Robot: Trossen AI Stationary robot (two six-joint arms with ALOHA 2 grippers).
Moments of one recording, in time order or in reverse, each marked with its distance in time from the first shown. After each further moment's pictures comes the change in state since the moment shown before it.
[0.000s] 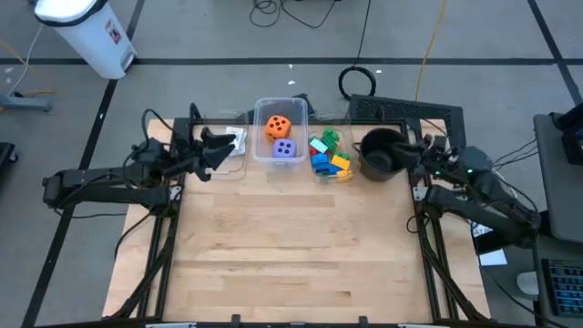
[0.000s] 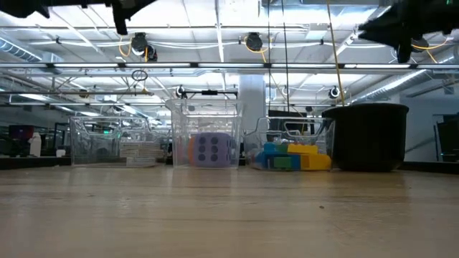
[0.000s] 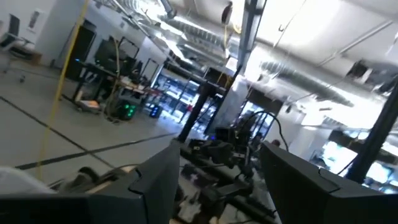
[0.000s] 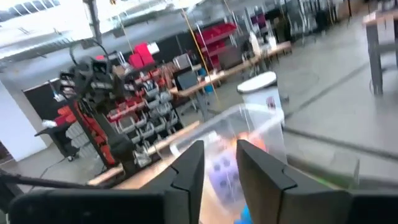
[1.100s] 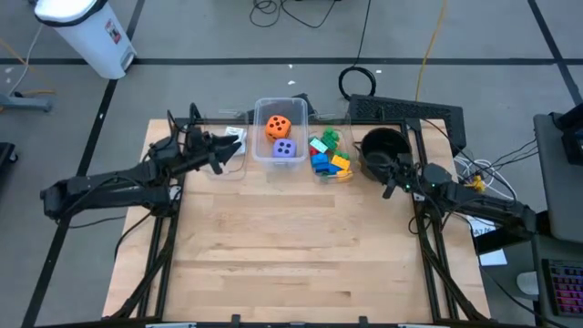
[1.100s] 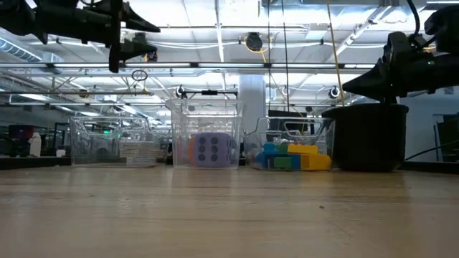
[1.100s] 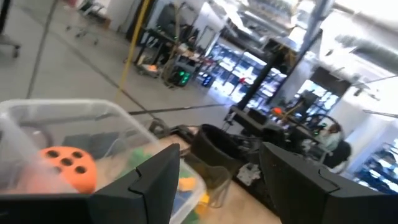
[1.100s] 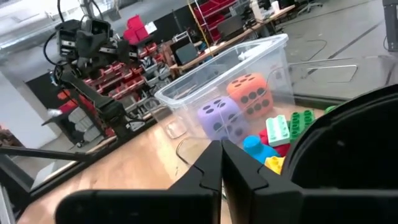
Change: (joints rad) left arm 0.176 -0.001 -0.122 -0.122 0.017 -0.066; right arm 0.169 -0.038 -0.470 0.337 0.133 0.080
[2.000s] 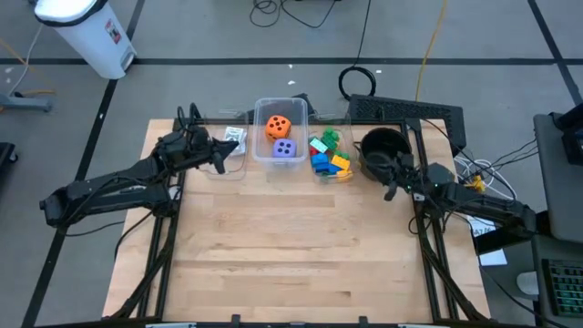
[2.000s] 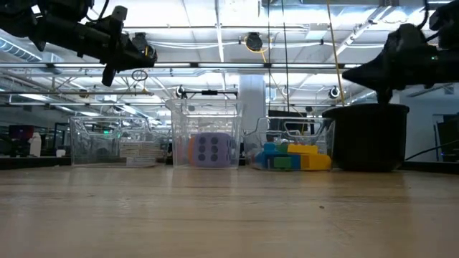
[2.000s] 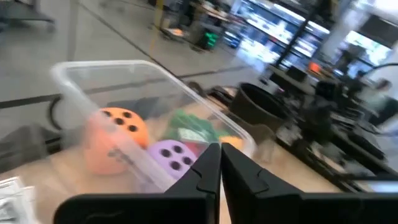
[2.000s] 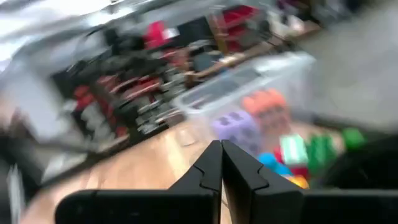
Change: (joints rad) left arm 0.138 -0.002 0.000 -0.219 0.101 0.086; right arm 0.002 0.000 -0.001 0.069 -0.055 -0.077
